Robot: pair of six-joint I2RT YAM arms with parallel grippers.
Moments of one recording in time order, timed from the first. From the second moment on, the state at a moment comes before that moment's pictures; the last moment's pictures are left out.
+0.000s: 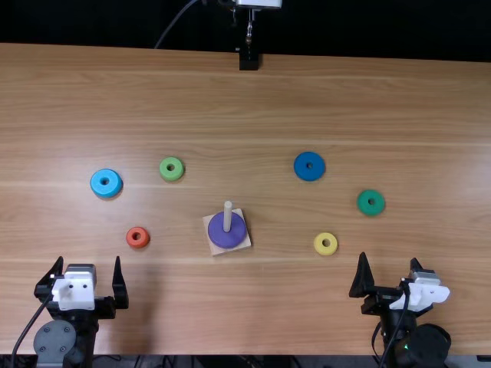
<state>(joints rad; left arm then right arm) 0.00 0.01 0.11 -0.38 -0.05 0.03 -0.05 0.01 0.08 -0.25 -0.01 0.09</state>
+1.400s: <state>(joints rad) 0.00 0.01 0.11 -0.38 -0.05 0.03 0.06 0.92 0.99 -0.59 -0.01 0.10</state>
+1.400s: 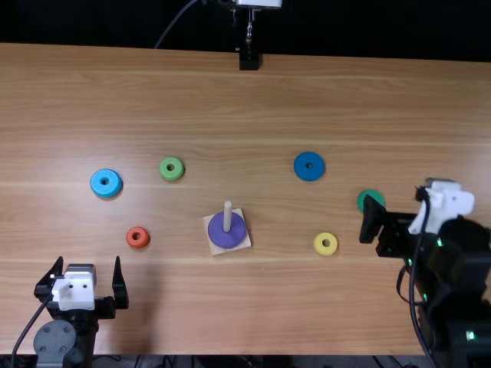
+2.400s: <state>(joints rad) 0.00 0.01 0.11 -0.38 -0.05 0.03 0.21 1.86 1.52 -0.79 -0.01 0.11</state>
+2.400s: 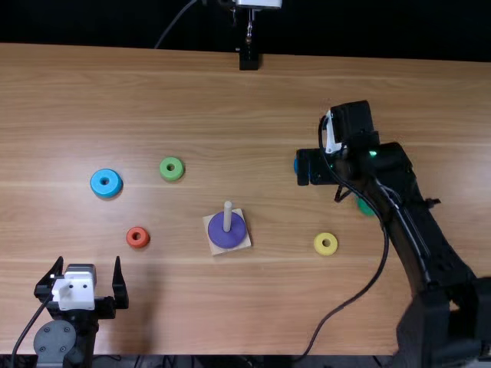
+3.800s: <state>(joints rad) 0.00 0.01 0.11 -0.38 -0.05 0.03 0.21 2.24 1.77 -0.80 -0.01 0.23</state>
